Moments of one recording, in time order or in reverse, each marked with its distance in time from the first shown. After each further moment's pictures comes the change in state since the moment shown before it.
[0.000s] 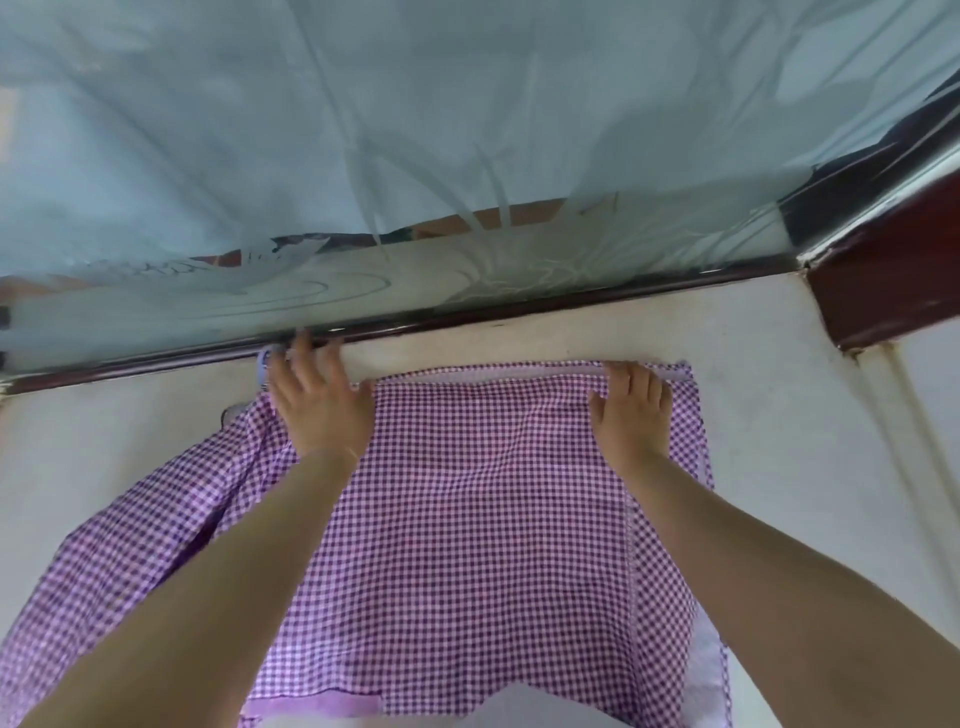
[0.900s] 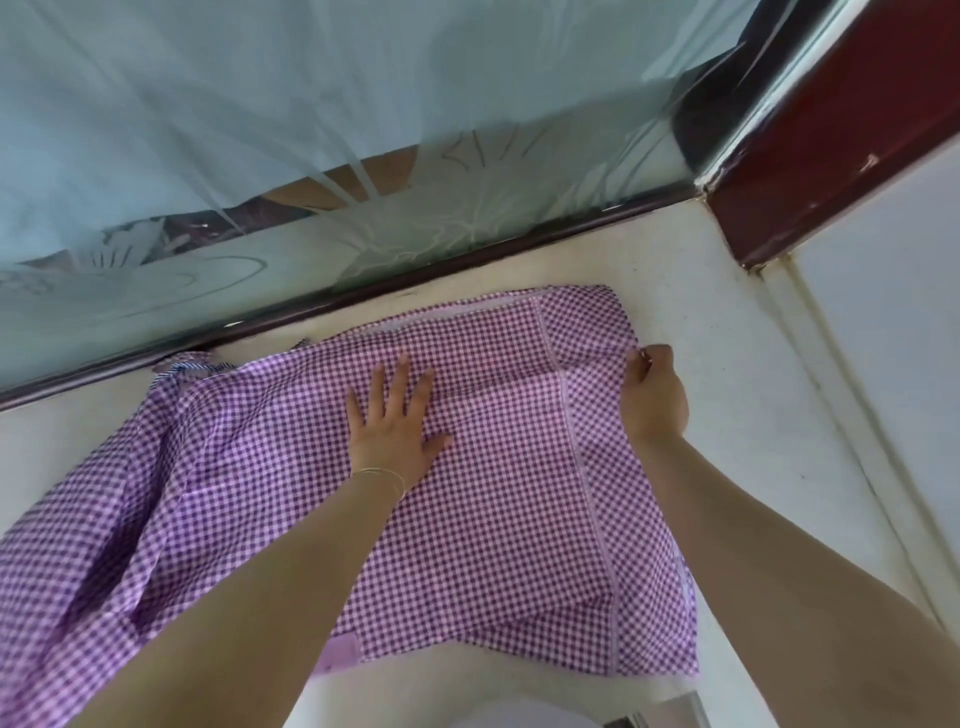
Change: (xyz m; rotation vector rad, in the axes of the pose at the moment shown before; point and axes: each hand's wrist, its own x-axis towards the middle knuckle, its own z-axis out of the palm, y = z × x) left_hand -0.081 0.108 0.061 0.262 -0.501 0.475; right_hand -0.043 0.099 -0.022 0.536 0.027 0.601
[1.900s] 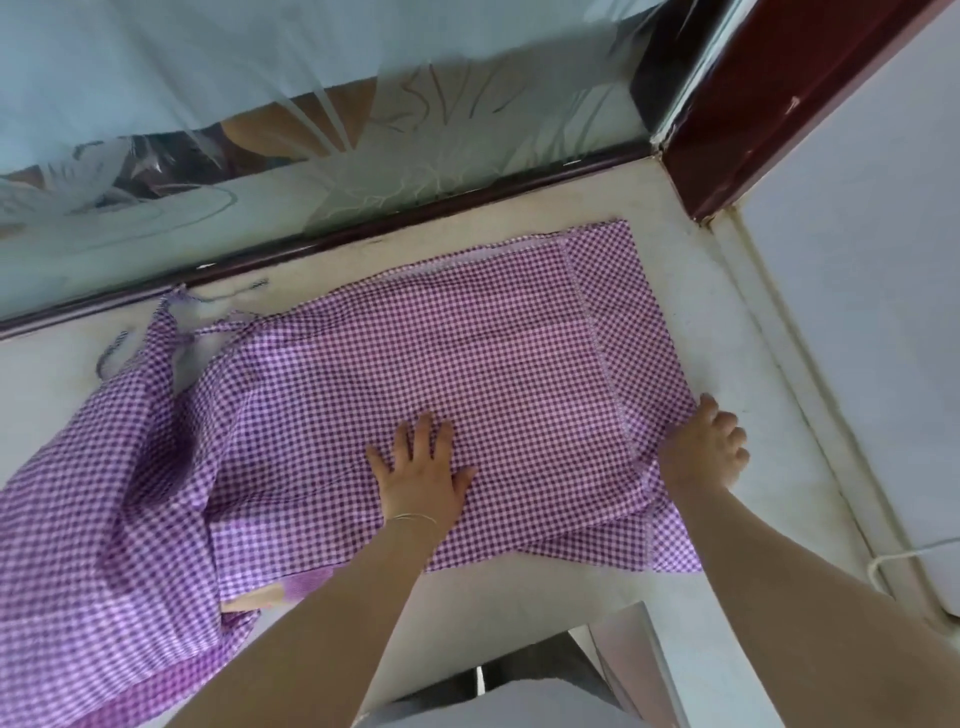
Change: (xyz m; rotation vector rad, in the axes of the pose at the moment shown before) left_hand -0.114 0.086 0.064 -0.080 -0.028 -0.054; right_hand -0.074 0.129 -0.056 -0.551 0.009 0.212
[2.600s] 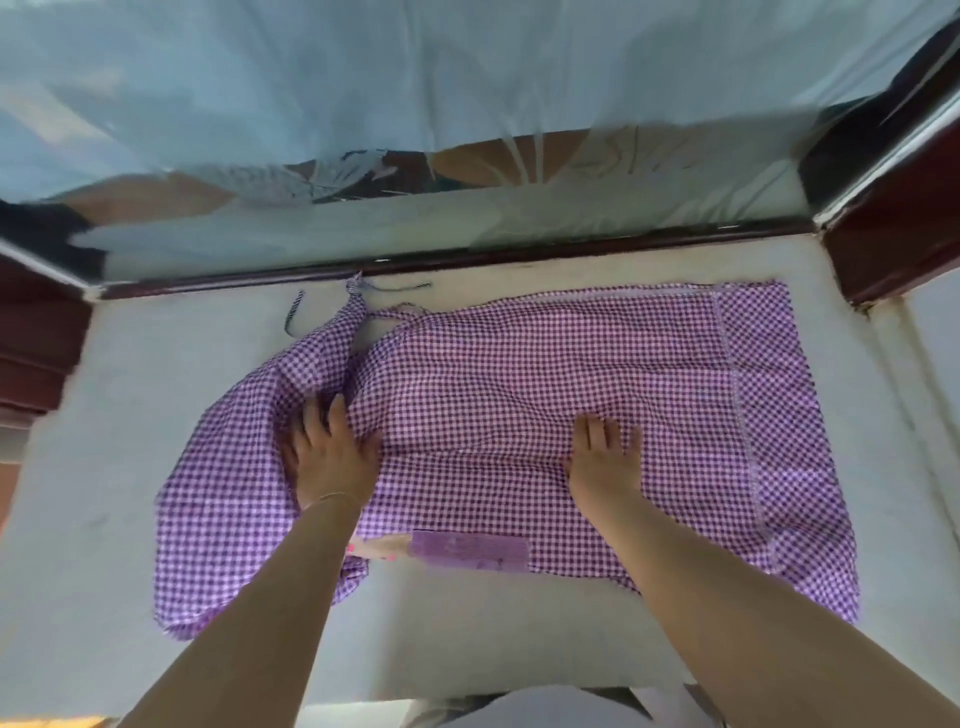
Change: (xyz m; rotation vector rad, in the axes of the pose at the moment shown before) left_hand -0.041 -0.197 -0.034 -0.298 0.259 -0.575; right_hand -0.113 -0.163 0.048 -0.460 -0.217 -0.839
